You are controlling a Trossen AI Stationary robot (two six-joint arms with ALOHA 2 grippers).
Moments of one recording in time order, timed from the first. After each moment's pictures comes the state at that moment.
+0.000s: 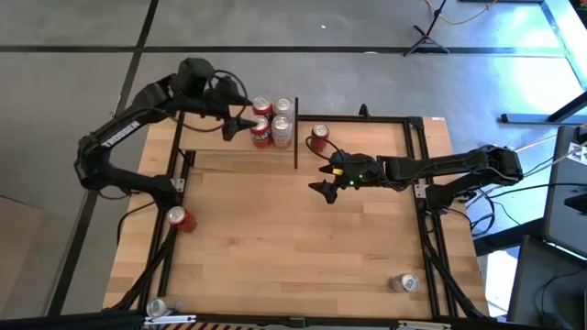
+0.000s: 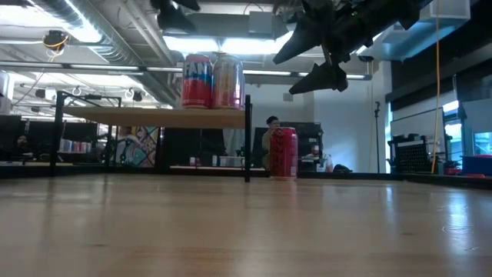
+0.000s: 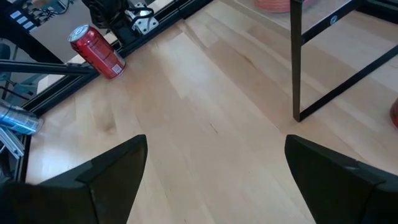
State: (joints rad) left arm 0.63 1.23 1.47 -0.81 0.30 0.11; right arm -0.01 1.34 0.87 -0.07 0.15 0.57
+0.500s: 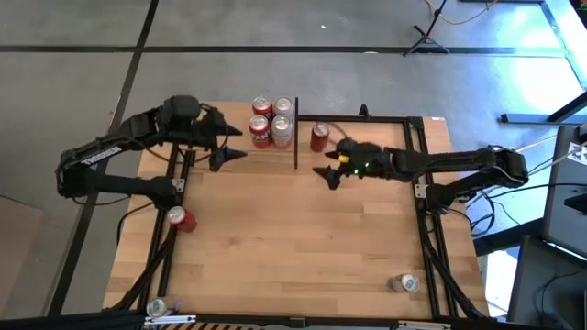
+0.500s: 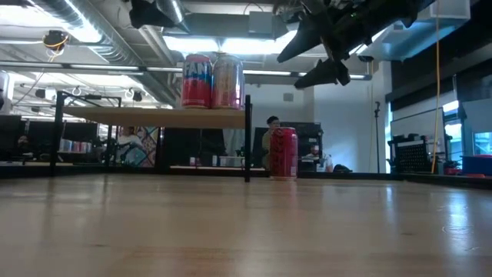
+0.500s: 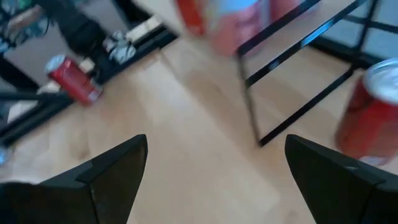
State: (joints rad) left arm 0.40 0.96 1.17 -0.73 0.18 -0.09; right arm -0.09 1.28 0.87 -0.08 0.21 0.52
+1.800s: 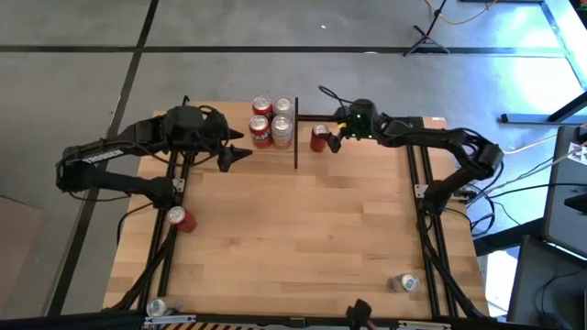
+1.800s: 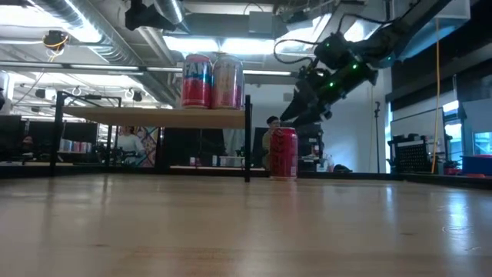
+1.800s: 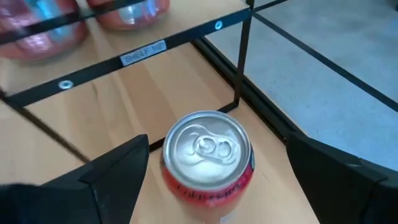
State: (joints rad) left arm 0.27 0.96 1.12 -0.65 -0.04 -0.37; right arm -0.62 1.53 0.87 0.13 -0.16 -0.03
